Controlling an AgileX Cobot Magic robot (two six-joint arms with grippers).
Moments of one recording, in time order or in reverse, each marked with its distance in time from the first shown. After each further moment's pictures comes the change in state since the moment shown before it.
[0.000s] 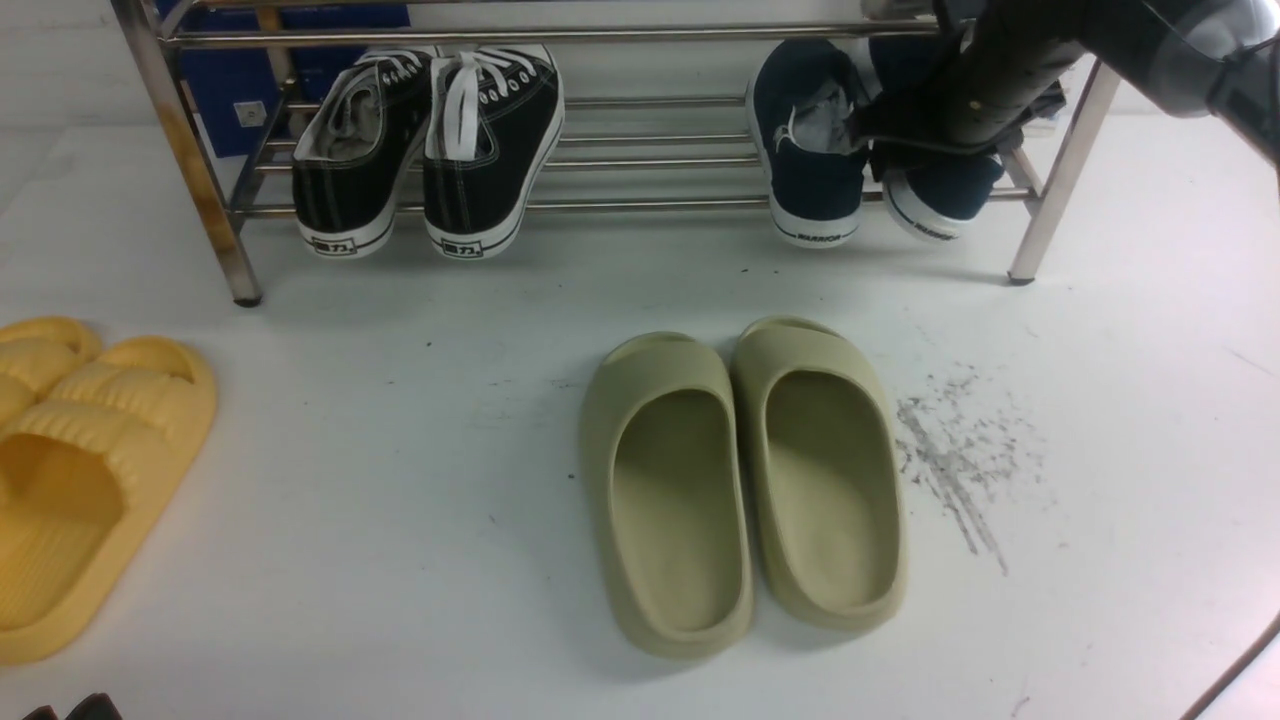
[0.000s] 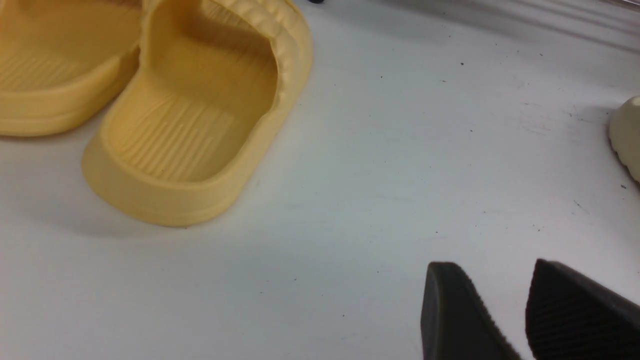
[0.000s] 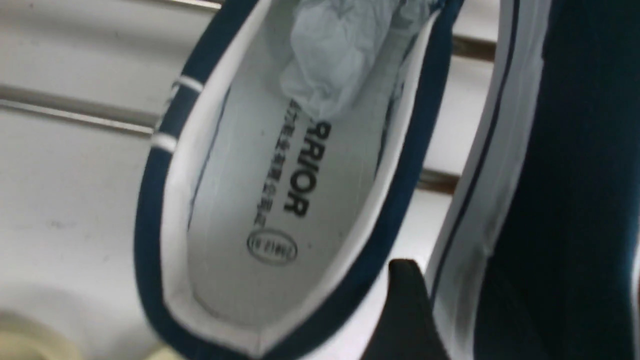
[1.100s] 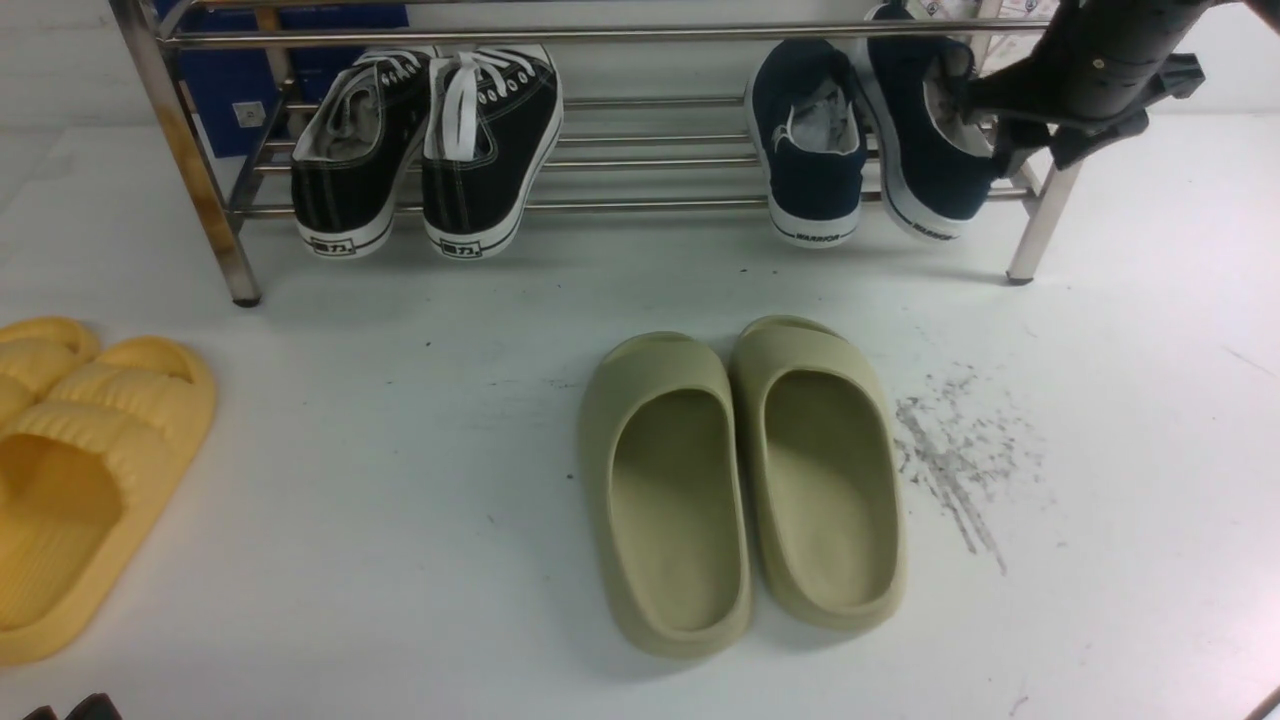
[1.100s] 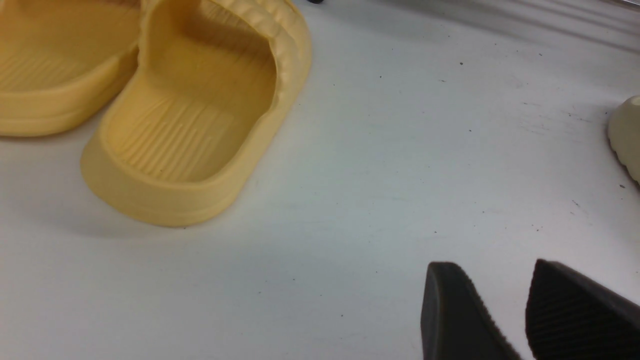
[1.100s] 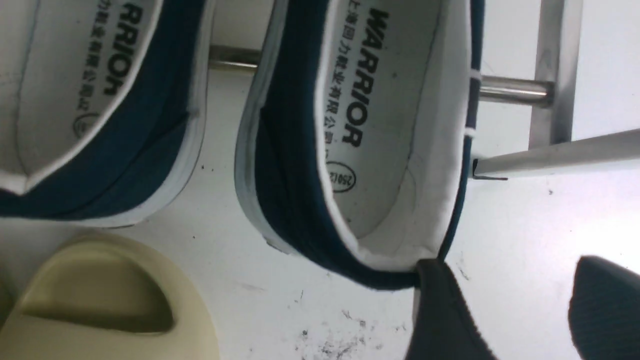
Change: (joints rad) right arm -0.095 -0.080 0.004 -0.014 0.201 0.017; left arm 0.000 0.000 0.000 0.000 0.000 0.000
